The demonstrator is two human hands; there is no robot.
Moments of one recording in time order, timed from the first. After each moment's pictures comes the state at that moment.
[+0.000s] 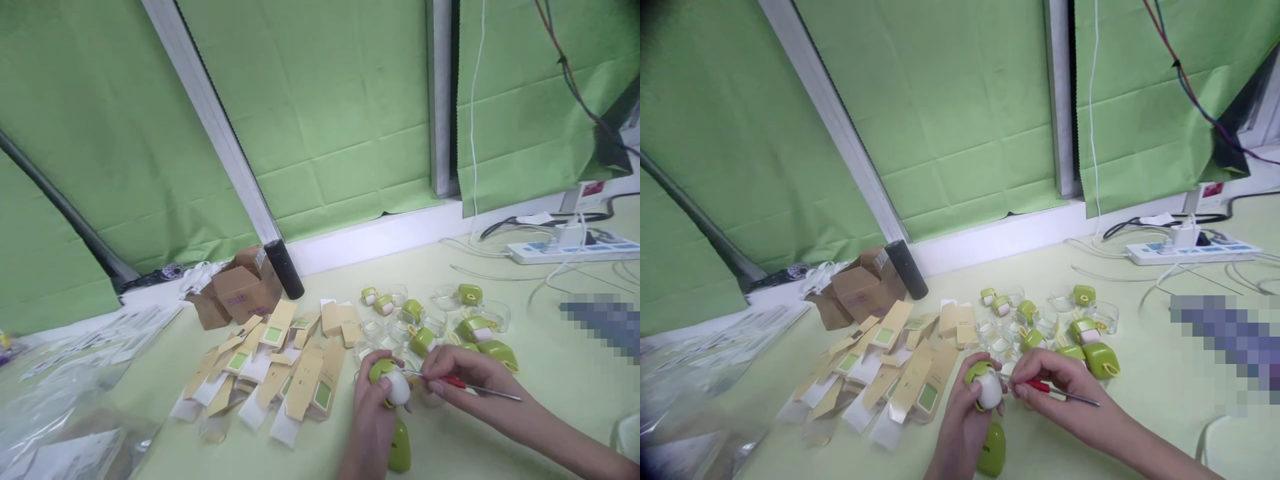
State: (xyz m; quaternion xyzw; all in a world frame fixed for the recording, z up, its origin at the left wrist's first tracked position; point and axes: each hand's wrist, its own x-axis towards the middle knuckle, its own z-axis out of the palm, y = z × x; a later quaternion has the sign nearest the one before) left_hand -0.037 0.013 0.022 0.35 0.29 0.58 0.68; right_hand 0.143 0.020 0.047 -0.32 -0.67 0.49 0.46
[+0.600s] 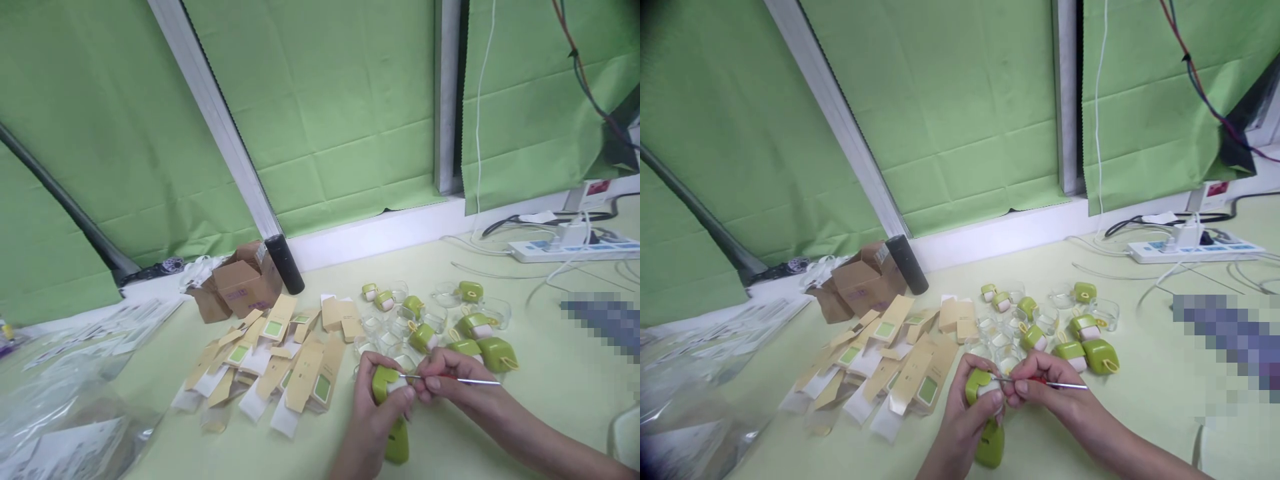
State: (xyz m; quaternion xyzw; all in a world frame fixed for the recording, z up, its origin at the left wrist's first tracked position) left_hand -0.045 0.004 0.032 0.46 0.34 0.50 0.65; right_hand 0.127 0.014 0.031 -0.28 -0.52 0.66 0.47
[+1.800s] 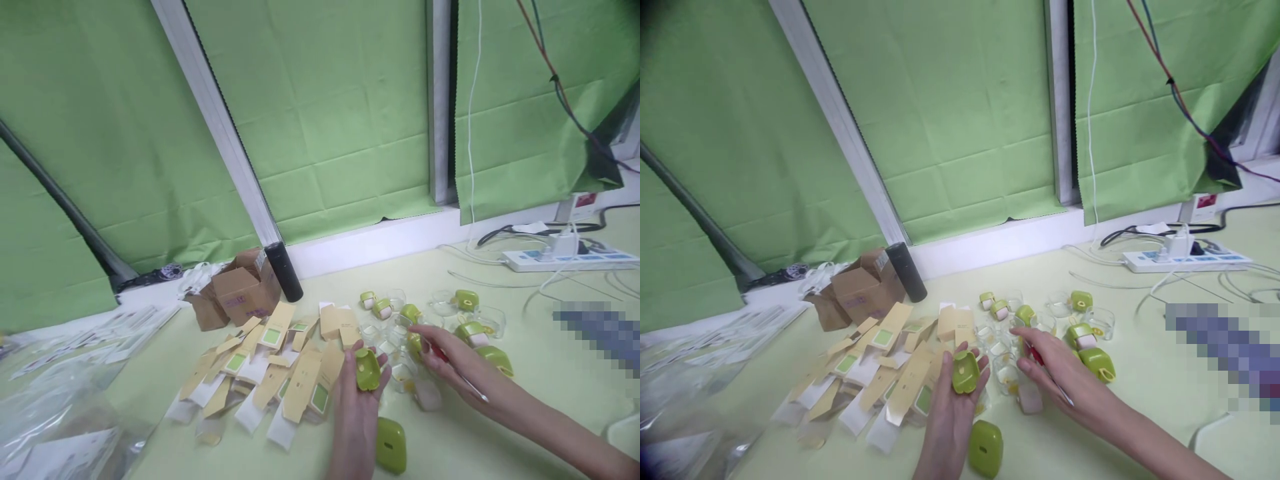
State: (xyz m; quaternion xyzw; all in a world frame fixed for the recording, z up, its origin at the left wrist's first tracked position) left_hand -0.039 0.014 0.050 0.20 0.37 0.65 0.63; right_hand 0.154 0.035 0.046 -0.43 -0.76 0.32 0.38
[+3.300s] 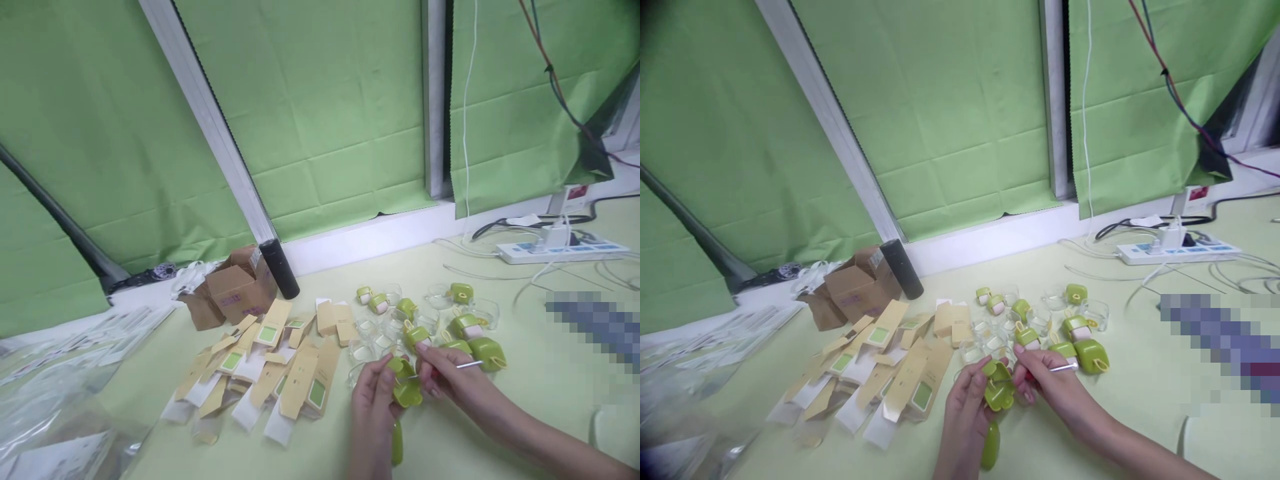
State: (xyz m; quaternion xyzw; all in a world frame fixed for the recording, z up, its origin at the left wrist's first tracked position) left_hand -0.019 0.005 0.027 0.31 0.38 0.60 0.63; right_hand 0.122 0.028 0.033 -0.40 -0.48 0.61 0.48
